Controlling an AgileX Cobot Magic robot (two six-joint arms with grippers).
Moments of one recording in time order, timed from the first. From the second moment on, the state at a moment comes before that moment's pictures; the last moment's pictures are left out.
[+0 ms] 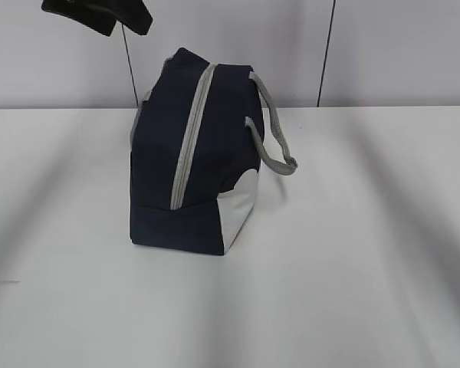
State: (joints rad) left arm -0.28 1.83 -1.89 -0.37 1.14 0.23; right arm 0.17 2.32 -2.41 -1.85 -0.94 2.43
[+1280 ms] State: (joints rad) left arm -0.28 1.21 -1.30 -0.18 1.25 0.01; right arm 0.29 1.69 -1.42 -1.85 -0.47 2.38
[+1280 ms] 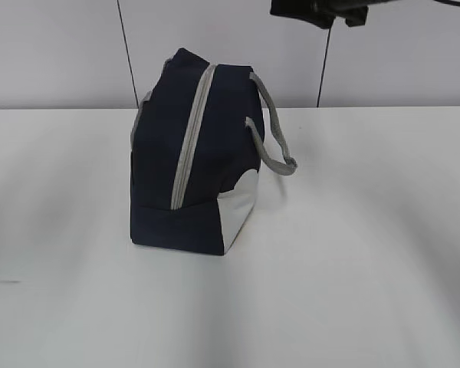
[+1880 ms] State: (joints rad) left arm -0.28 1.07 -1.24 -0.18 1.25 0.00; right arm 0.53 1.56 -0.98 -1.83 0.03 2.33
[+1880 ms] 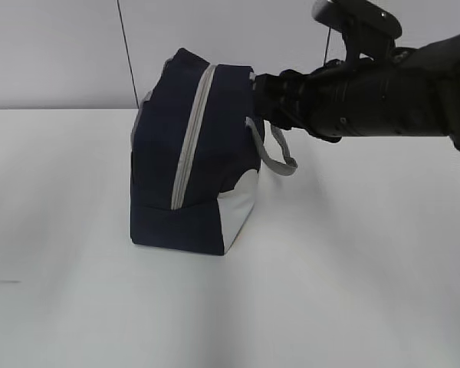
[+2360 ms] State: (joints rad) left arm -0.28 0.71 -0.89 -0.04 1.25 -0.03; right arm 0.53 1.56 -0.98 -1.83 -0.09 2.19
